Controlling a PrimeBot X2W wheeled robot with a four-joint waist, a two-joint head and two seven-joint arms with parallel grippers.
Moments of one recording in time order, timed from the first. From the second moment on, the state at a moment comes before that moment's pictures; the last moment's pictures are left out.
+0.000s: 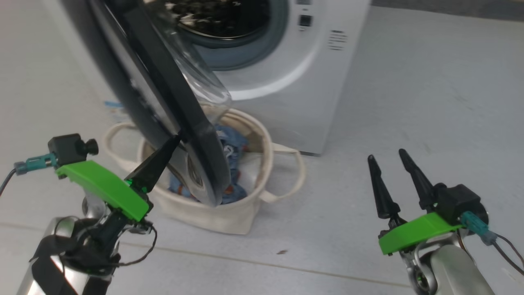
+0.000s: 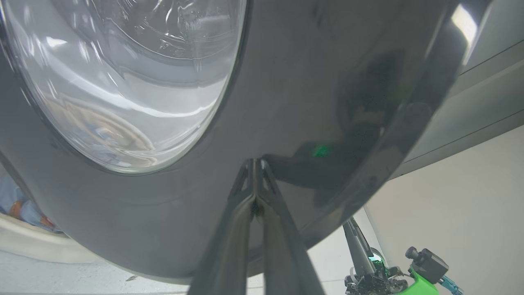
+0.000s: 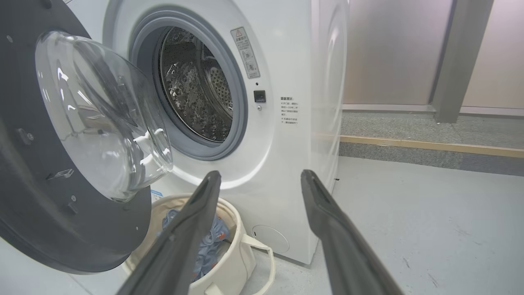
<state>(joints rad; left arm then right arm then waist) -0.42 0.27 -0.17 0.11 -1.17 -0.12 0.44 -0.23 -0.10 0.14 0.25 0.20 0.13 -0.25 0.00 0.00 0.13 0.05</state>
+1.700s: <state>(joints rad) -0.11 0.64 -0.12 0.23 -0.89 -0.01 -0.25 -0.16 -0.07 0.09 0.21 0.20 0.13 -0.25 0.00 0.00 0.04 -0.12</state>
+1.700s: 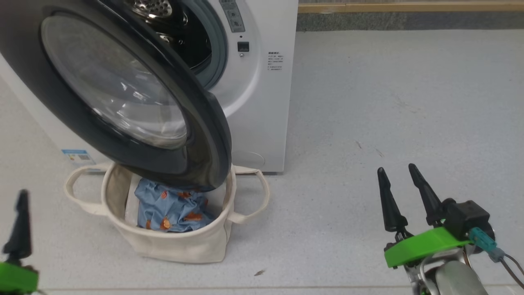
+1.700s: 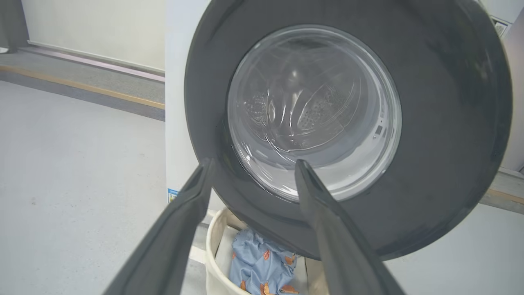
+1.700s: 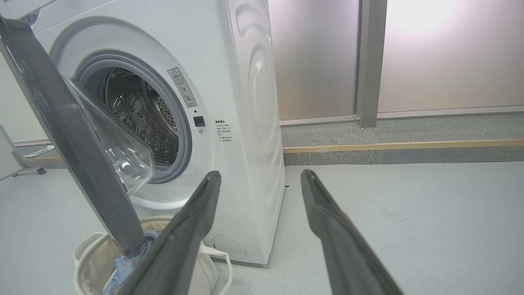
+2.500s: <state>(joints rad) 0.07 0.46 0.05 0.23 -0.60 -0.11 -0.25 -0.16 -0.07 0.09 0.22 0.20 0.13 -0.25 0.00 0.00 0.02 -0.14</state>
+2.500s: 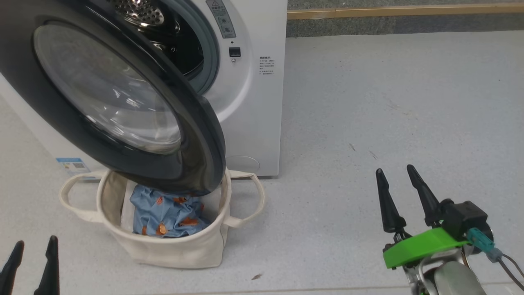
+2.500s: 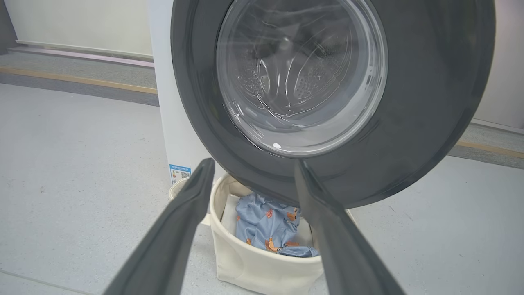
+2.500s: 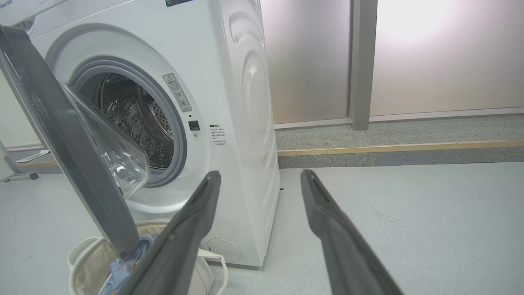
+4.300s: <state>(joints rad) -0.26 0.33 -0.26 0.35 -0.55 -0.13 -0.25 -0.54 -0.07 0.44 0.37 0.29 0.13 -0.25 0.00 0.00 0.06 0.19</state>
